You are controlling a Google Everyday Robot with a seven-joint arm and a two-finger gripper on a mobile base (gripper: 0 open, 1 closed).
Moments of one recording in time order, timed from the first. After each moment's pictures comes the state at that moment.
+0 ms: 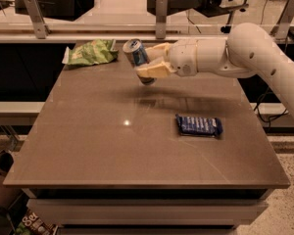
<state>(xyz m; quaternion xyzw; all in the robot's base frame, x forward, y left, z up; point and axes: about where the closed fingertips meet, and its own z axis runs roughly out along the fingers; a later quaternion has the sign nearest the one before) 0.650 -0.001 0.911 -0.55 0.57 0.29 0.54</state>
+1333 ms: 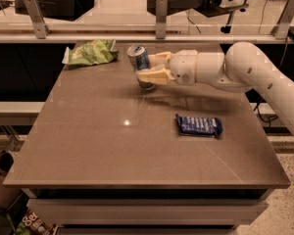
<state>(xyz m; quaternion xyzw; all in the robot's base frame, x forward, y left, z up) 0.660 -0.005 0.888 -0.49 0.58 0.32 0.56</state>
